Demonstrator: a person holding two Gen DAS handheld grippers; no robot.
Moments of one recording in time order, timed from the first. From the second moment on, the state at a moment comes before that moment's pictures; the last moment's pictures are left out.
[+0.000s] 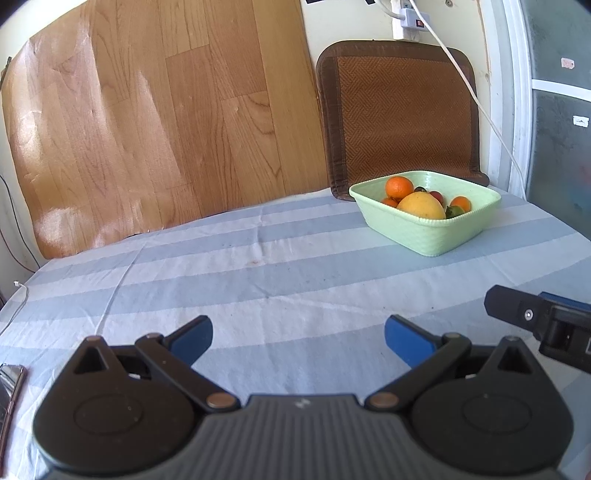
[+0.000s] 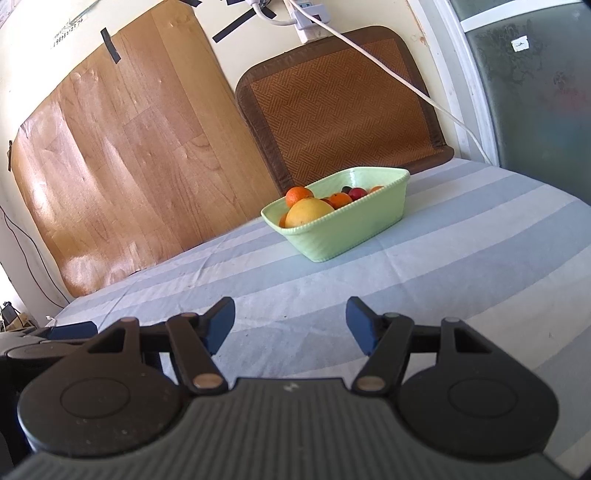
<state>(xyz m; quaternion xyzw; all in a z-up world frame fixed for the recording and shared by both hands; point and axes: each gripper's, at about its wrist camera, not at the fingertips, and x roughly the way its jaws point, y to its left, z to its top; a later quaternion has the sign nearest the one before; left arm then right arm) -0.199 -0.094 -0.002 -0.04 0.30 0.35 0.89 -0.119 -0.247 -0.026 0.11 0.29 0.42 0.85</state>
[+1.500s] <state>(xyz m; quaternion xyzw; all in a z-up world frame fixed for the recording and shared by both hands) -0.197 -0.095 -0.007 -0.06 0.31 0.33 0.89 -0.117 -0.248 -0.027 0.11 0.29 0.42 0.86</state>
